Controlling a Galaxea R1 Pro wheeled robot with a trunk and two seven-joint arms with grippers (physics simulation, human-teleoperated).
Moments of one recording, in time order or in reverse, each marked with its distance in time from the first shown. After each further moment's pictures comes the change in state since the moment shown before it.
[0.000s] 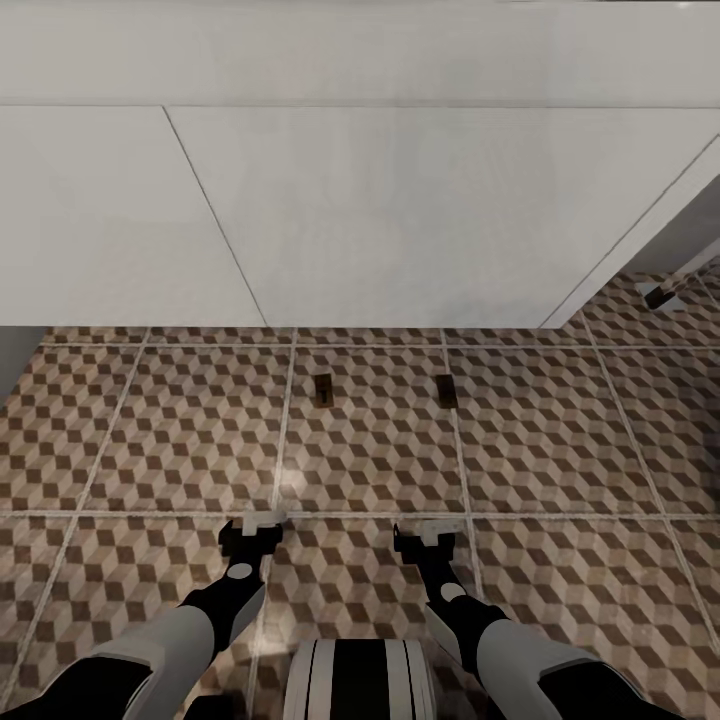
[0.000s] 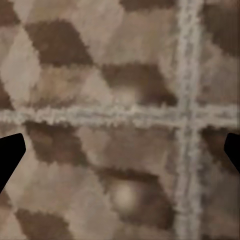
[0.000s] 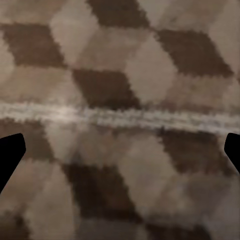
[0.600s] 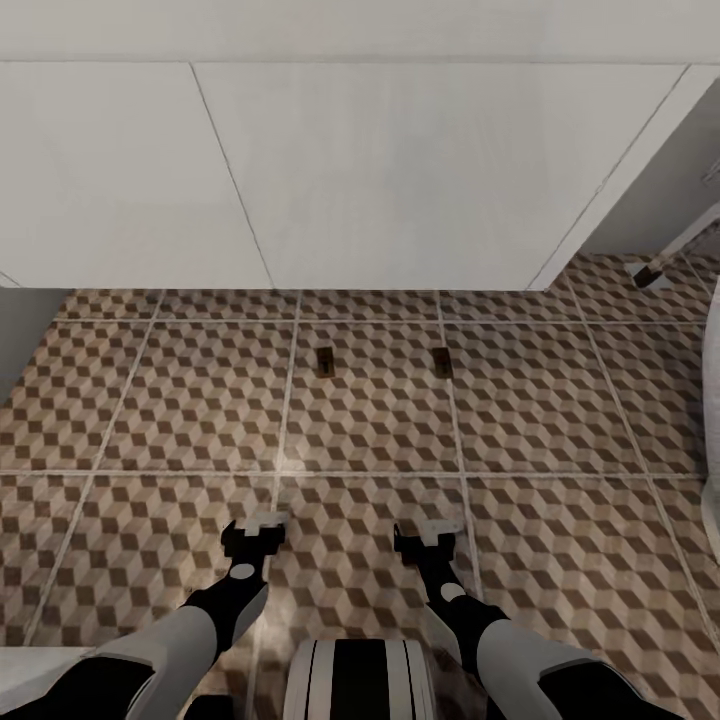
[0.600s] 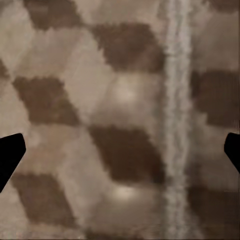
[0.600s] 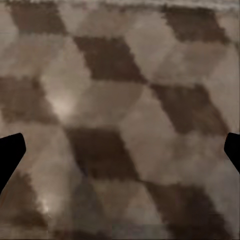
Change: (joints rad) left arm 0.000 -0.008 0.000 0.001 0.001 0.001 0.000; right arm 0.000 0.000 -0.001 0.000 0.000 0.000 -0.002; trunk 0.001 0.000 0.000
